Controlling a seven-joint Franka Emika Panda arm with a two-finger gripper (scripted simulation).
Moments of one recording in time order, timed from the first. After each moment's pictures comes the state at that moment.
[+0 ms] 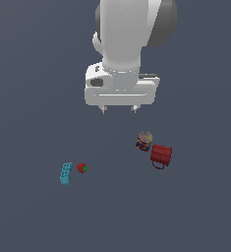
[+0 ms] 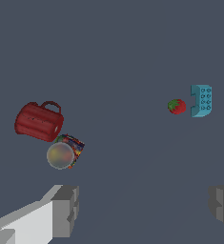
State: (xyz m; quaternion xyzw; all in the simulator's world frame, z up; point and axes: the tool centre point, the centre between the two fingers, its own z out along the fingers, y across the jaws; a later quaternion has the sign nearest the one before) arm -0.002 0.014 0.306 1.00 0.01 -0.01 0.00
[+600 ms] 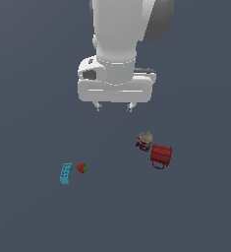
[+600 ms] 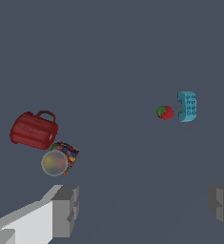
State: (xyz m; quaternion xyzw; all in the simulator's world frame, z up) arm 0.005 -0.001 0.322 1.00 0.00 0.01 0.01
